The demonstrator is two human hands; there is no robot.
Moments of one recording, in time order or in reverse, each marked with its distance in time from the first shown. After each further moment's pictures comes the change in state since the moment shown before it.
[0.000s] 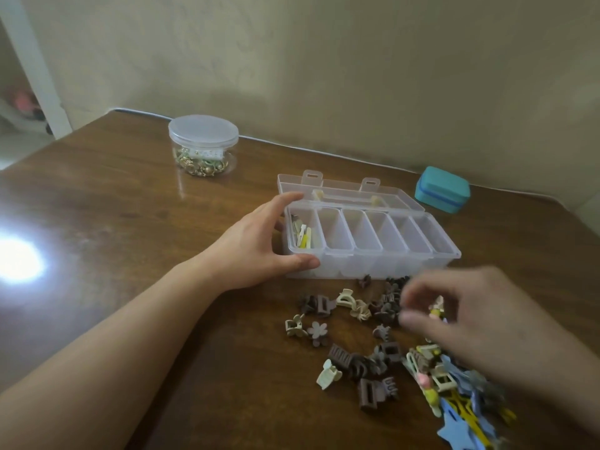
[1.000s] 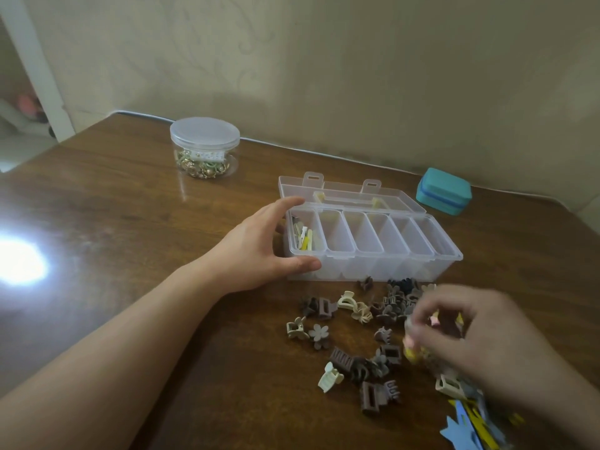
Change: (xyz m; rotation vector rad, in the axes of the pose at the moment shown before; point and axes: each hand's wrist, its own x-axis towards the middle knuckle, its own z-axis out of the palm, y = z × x) left_hand -0.001 0.001 0.000 0.002 -0.003 -0.010; right_hand -0.012 0.007 0.017 0.274 0.070 0.130
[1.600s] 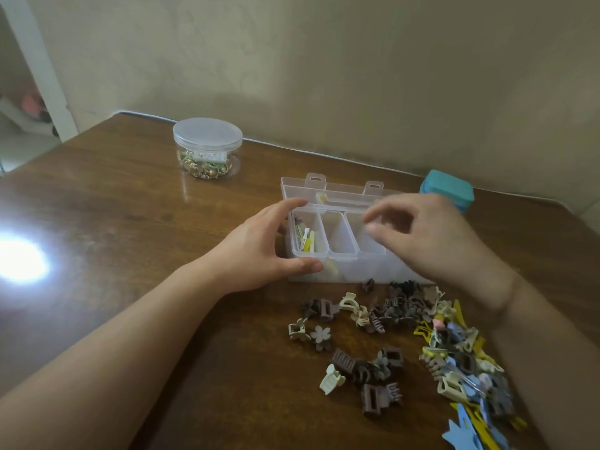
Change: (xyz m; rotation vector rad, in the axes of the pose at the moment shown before) left_hand 0.001 -0.001 -0.002 -0.010 -0.010 0.004; right_hand 0.098 -0.023 -0.007 -0.037 0.170 -0.237
